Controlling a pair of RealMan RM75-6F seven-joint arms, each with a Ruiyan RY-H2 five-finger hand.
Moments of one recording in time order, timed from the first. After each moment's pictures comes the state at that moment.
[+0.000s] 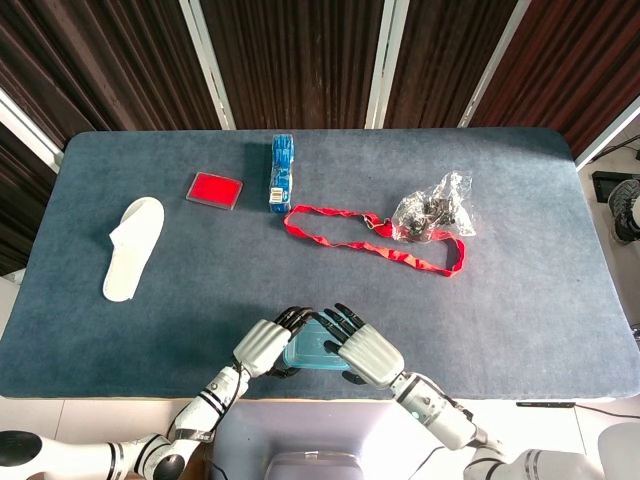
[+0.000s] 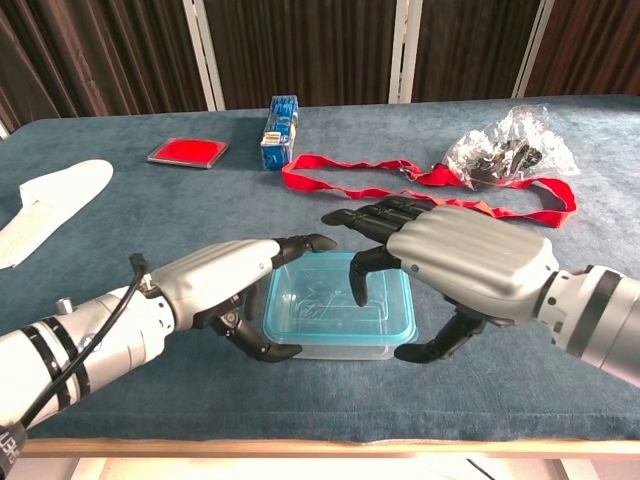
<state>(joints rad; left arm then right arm) -0.69 -1.77 -0.07 -1.49 1.27 0.94 0.23 0.53 -1.65 0.04 -1.48 -1.68 1.06 -0.36</state>
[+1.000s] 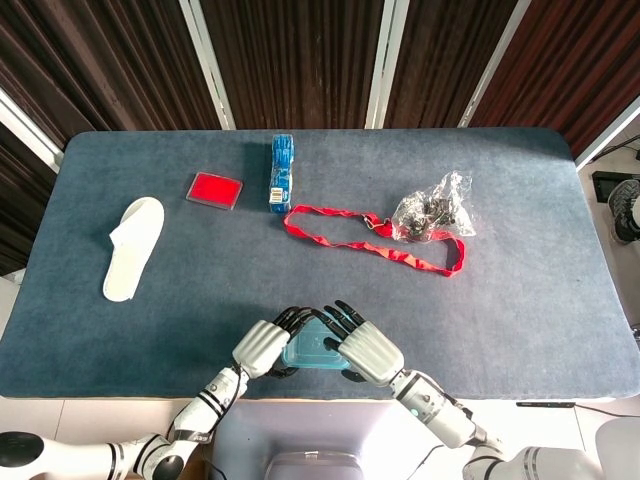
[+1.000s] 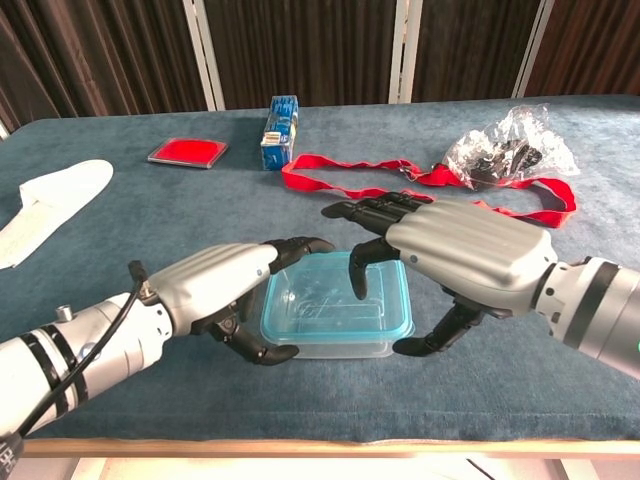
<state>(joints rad) -0.68 -1.78 -0.05 -1.45 1.30 0.95 0.25 0.56 -1.65 0.02 -1.50 -1.64 1.08 -0.37</state>
